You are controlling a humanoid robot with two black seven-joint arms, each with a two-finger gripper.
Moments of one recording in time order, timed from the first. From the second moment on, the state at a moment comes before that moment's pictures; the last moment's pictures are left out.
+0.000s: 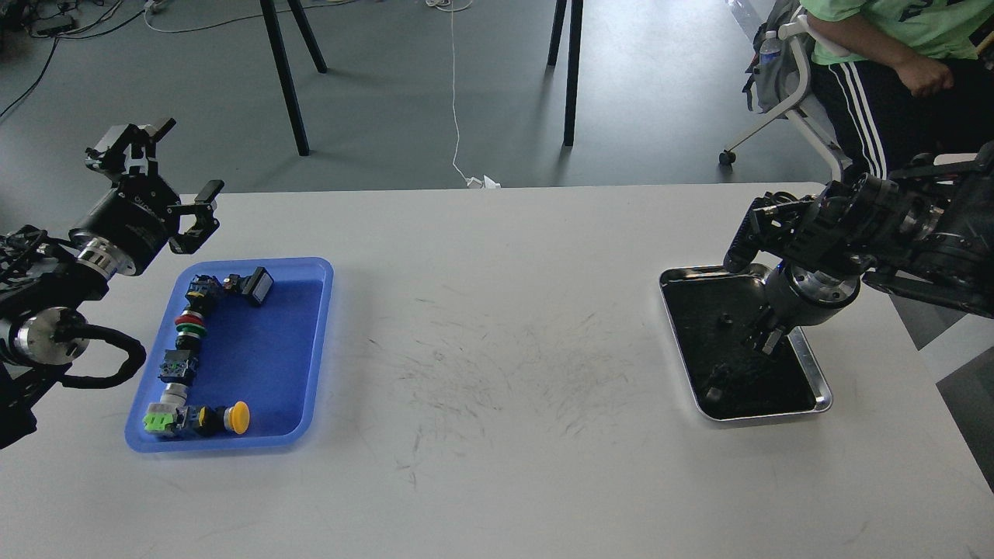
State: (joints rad) left arm -0.75 0.60 -0.35 -0.66 -0.10 -0.49 -0.49; right arm 1.52 -0.45 -0.78 1.02 -1.73 0.48 0.49
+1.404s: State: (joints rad) left arm -0.74 0.62 -0.36 -0.67 -0.10 -0.49 -0.49; right arm 1.41 -0.36 -0.39 0.65 -1.53 0.47 0.49
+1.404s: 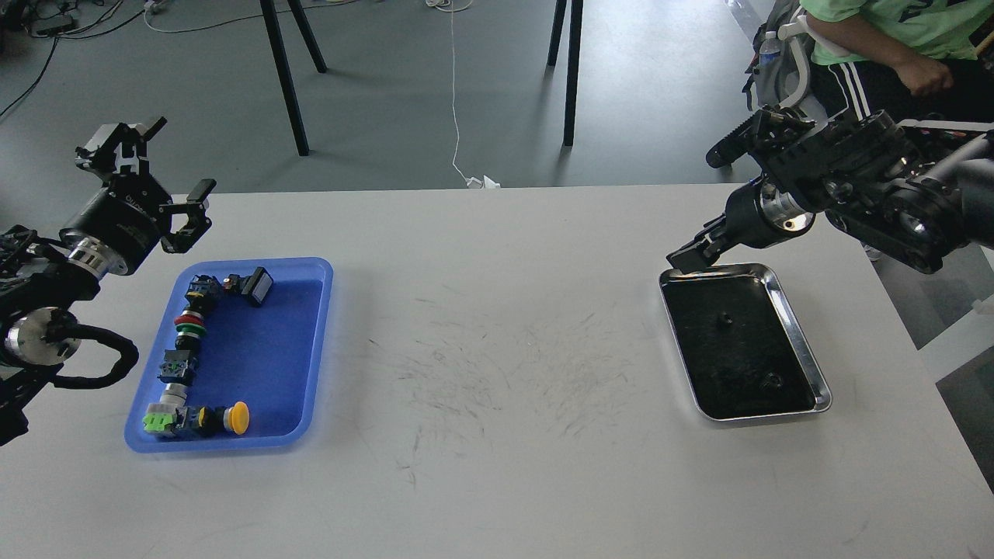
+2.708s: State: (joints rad) left arm -0.77 0.60 -0.50 -0.65 -0.17 -0.49 -0.46; right arm 1.19 -0.09 0.17 0.28 -0.08 0.31 0.49
